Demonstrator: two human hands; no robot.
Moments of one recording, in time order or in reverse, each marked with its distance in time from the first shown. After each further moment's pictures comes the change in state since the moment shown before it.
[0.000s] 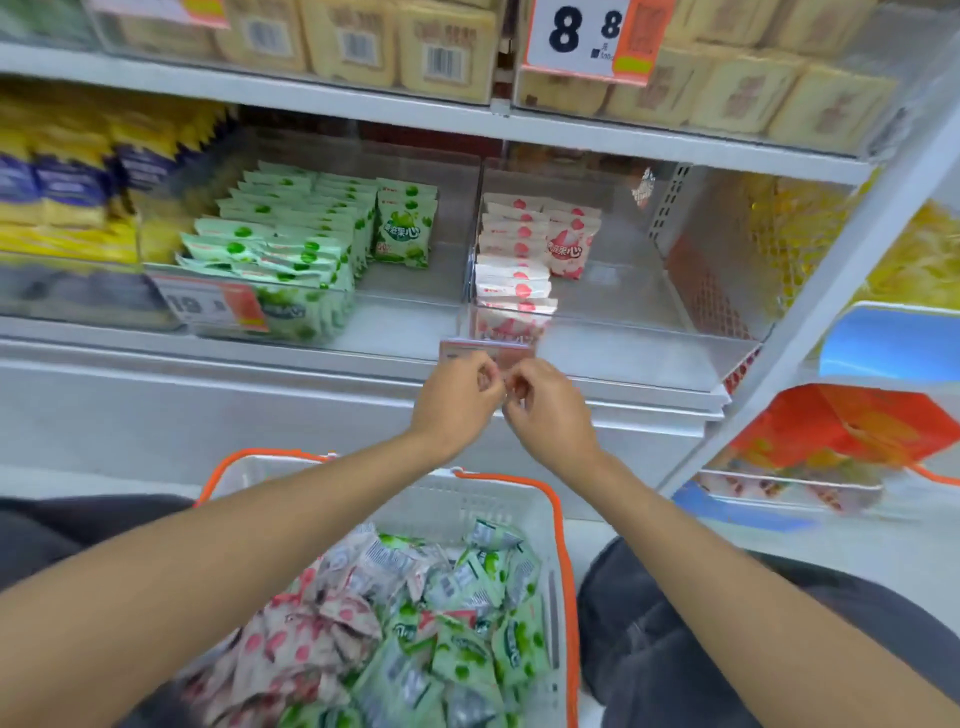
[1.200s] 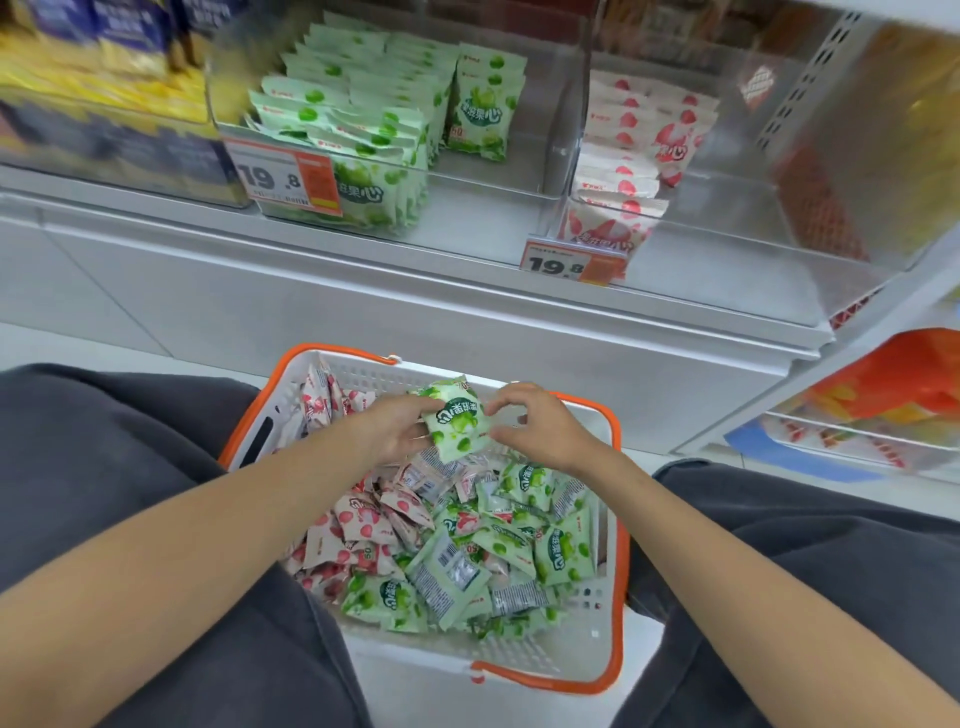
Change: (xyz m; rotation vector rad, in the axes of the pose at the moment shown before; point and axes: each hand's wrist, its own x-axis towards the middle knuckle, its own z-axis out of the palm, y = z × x) left_hand -0.080 -0.153 -0.021 -0.945 -0.207 -1.091; right_hand -0.073 -0.017 0.082 0.262 -0.646 0.208
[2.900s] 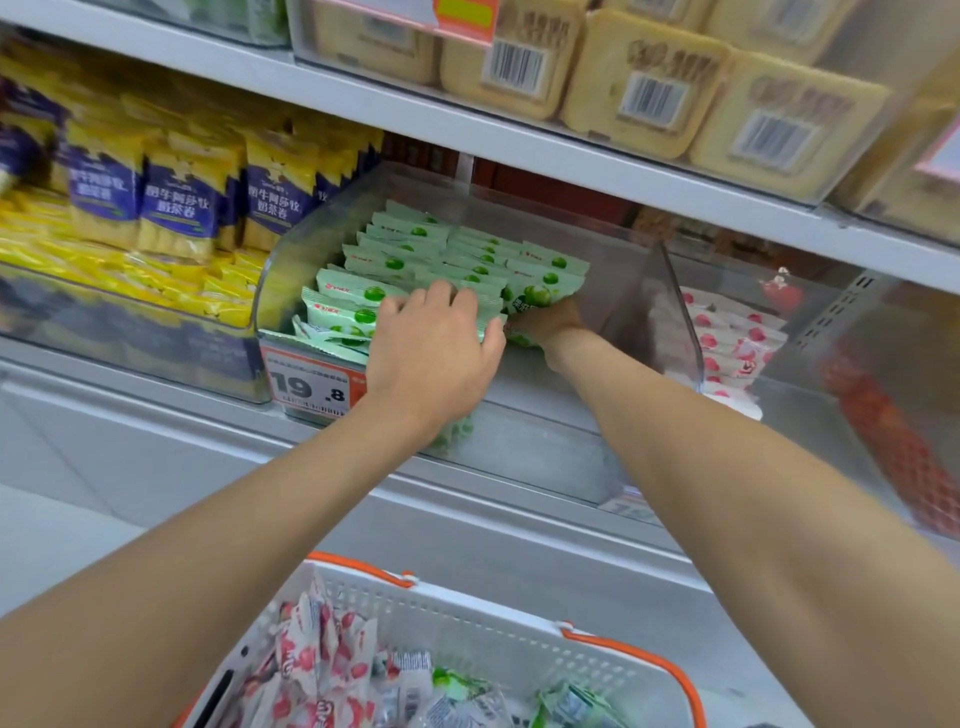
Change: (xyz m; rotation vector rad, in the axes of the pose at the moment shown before) left_hand -0.007 0.252 0.013 1.435 0.830 1.242; right_hand 0.357 -0.112 -0.143 0.377 0.538 0.216
